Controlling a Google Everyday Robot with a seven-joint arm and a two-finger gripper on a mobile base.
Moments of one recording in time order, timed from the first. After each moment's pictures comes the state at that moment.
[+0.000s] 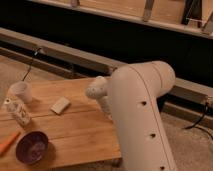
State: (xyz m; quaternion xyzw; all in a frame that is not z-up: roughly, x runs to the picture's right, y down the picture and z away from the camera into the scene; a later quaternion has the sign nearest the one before) arm 0.101 0.191 0.857 -0.19 0.46 0.48 0.72
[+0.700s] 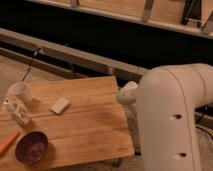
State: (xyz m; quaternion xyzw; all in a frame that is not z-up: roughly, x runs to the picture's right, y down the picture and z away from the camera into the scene) arm 0.276 0.244 0.746 -0.14 0.58 0.56 0.57
